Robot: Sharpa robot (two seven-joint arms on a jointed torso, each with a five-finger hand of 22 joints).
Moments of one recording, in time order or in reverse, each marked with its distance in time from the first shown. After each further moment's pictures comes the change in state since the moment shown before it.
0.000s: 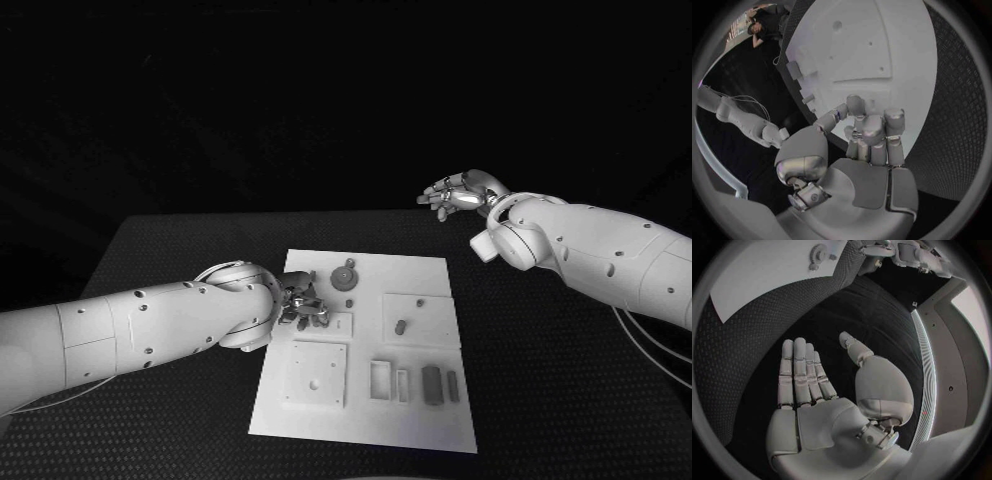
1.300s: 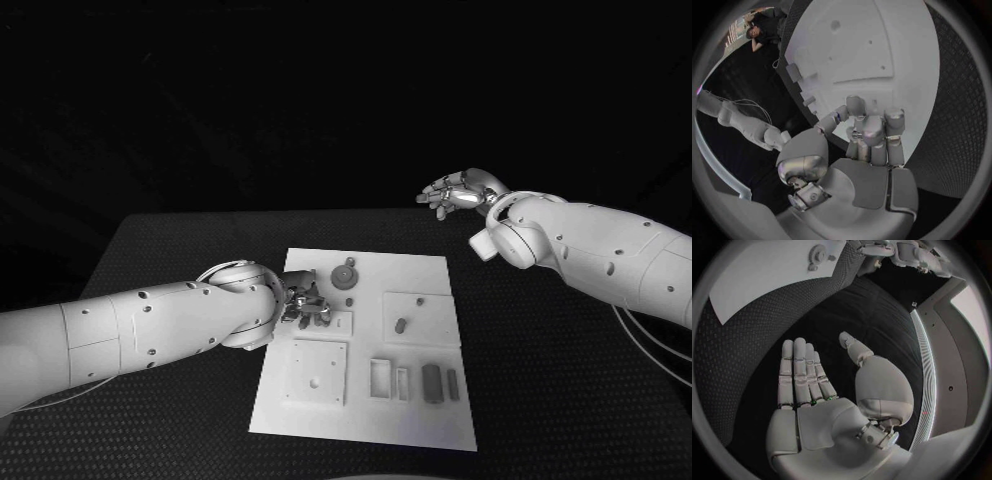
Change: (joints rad) left arm -0.007 0.008 0.002 -0.006 -0.035 -0.001 0.016; left_hand -0.068 0.068 0.010 -0.012 0.008 0.007 -0.001 0.005 -0.002 0.003 0.003 0.016 0.005 -0.009 0.002 0.023 -0.017 0.000 -0.011 0.003 -0.001 0.007; right arm 0.000 0.000 0.000 0.003 -0.001 0.003 0.000; right_hand 0.000 0.000 0.000 0.000 0.008 -0.004 0.004 0.004 -0.002 0.000 0.000 0.004 -0.011 -0.006 -0.001 0.000 -0.001 0.000 -0.004 0.004 -0.004 0.004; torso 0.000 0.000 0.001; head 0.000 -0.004
